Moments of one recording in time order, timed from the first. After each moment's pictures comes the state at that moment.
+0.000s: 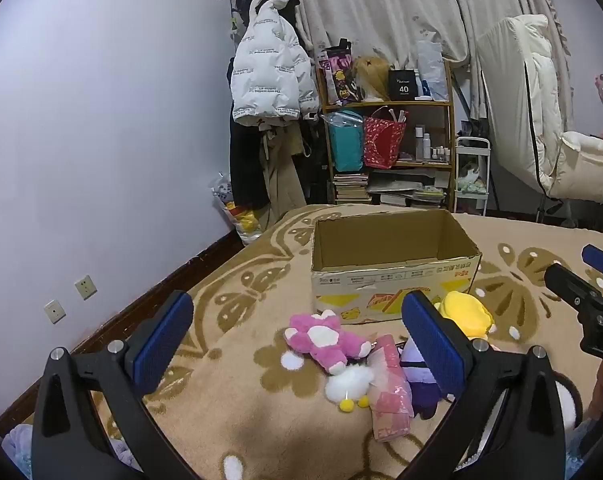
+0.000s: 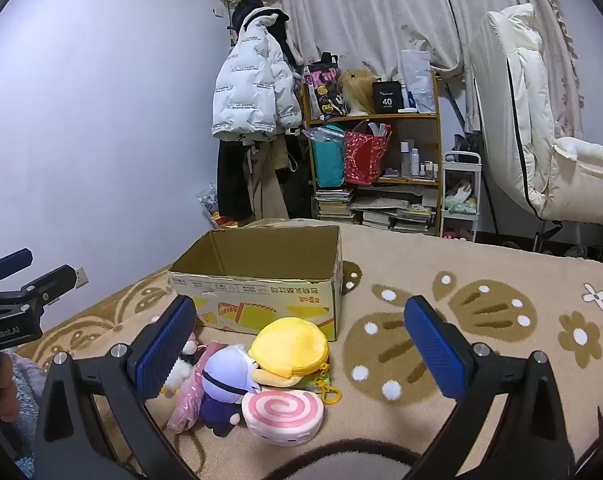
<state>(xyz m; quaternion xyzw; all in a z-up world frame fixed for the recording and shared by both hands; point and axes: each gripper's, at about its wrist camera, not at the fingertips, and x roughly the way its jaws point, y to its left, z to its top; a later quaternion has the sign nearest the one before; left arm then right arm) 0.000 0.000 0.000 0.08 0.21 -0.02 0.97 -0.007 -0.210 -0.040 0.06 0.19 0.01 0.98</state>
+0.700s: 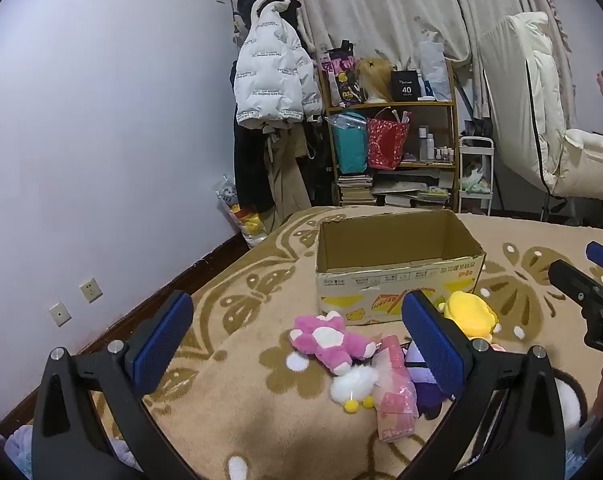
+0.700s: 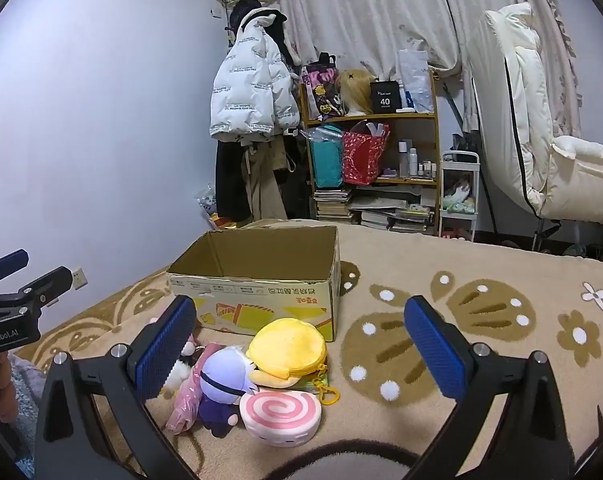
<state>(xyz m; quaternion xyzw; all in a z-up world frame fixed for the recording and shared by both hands) 0.002 0.001 -0.001 0.08 0.21 -0.01 0.98 -0.008 -0.212 -0.040 0.06 0.19 0.01 0.98</state>
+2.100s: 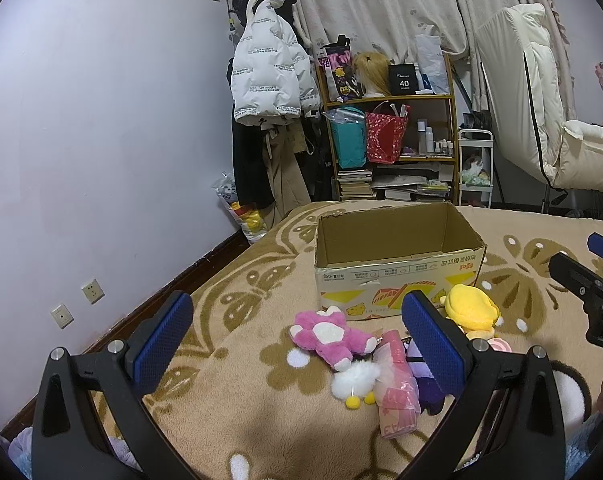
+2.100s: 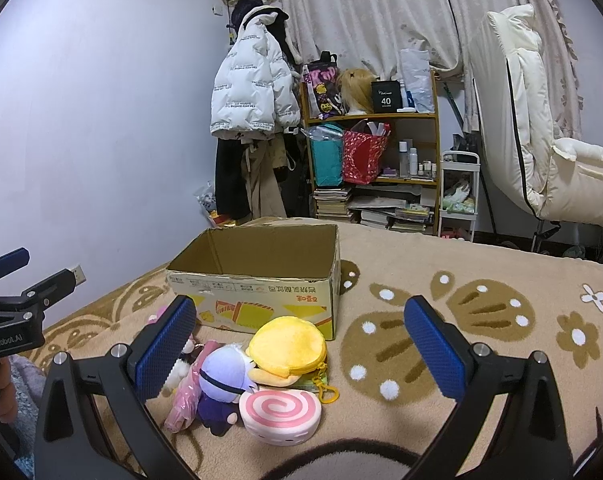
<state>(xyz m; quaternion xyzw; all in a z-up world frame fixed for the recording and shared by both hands) 0.000 -0.002 -0.003 0.09 0.21 -0.01 0.97 -0.008 -0.212 -0.041 0.06 0.19 0.01 0.98</state>
